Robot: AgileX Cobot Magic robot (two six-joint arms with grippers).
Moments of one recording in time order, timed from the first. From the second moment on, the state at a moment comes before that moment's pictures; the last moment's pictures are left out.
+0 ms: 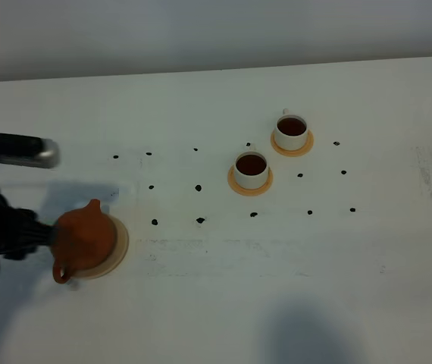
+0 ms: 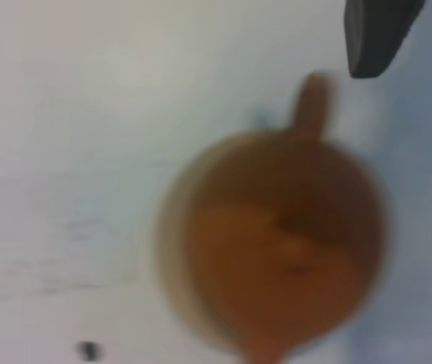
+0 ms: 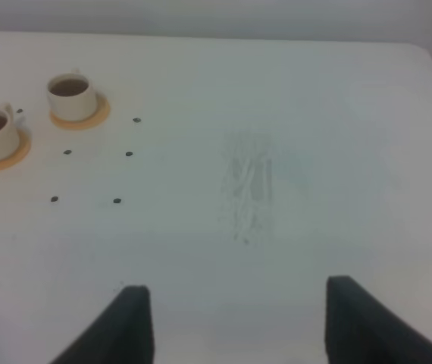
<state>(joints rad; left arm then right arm) -0.19 1.29 -0.77 0.15 0.70 -0.10 0.02 -0.01 -0.52 -0.04 1.12 0.05</state>
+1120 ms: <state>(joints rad) -0.04 0.23 -0.48 0.10 1.06 -0.14 0.02 -0.01 -0.52 -0.04 1.12 0.05</state>
